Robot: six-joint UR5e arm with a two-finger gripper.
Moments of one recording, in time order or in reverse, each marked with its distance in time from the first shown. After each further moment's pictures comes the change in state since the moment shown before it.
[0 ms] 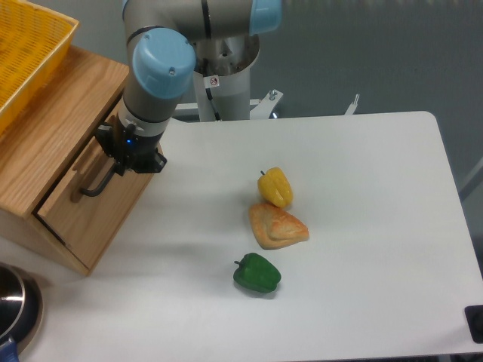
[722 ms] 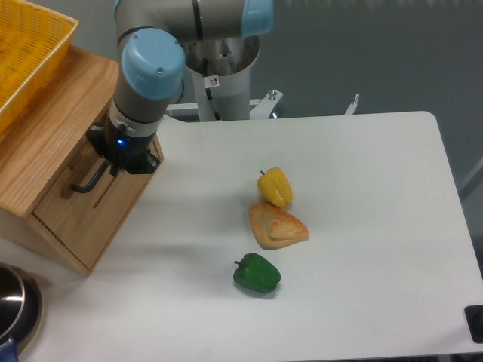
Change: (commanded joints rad) arm 0.090 -0.027 0.024 0.012 0.041 0.075
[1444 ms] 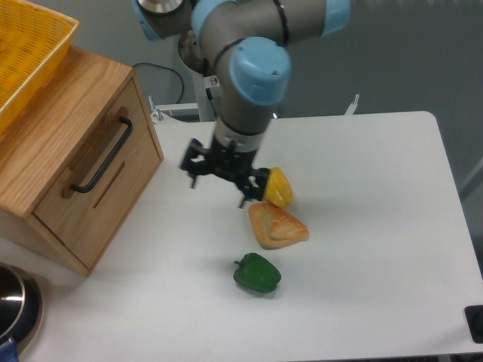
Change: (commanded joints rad) arm 0.258 -0.063 -0.015 0.204 0.187 0.137
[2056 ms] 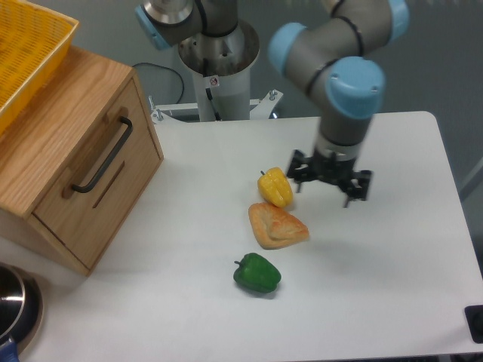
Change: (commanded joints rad) arm 0.247 -0.113 0.003 0.083 0.170 0.619
